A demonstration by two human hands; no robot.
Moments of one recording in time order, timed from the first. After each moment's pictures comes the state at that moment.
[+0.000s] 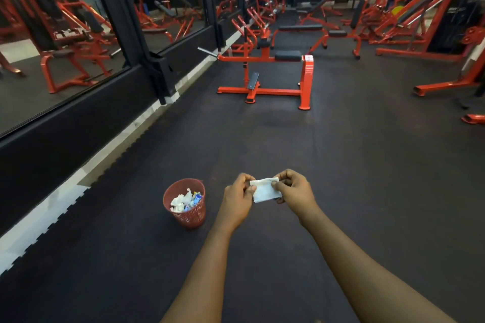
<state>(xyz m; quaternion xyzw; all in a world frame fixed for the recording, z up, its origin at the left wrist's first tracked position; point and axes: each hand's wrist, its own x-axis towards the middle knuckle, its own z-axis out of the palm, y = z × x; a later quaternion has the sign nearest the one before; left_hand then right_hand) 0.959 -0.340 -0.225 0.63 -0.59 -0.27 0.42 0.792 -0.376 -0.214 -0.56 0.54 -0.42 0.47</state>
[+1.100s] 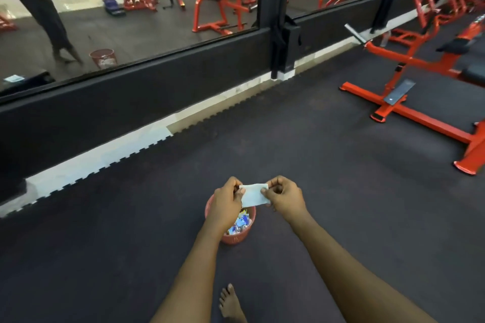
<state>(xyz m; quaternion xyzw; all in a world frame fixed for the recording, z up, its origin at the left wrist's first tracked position) 1.205 -0.648 -0.288 0.84 -0.30 -0.18 0.41 1.096 -0.781 -0.282 -0.72 0.39 -0.16 0.55</state>
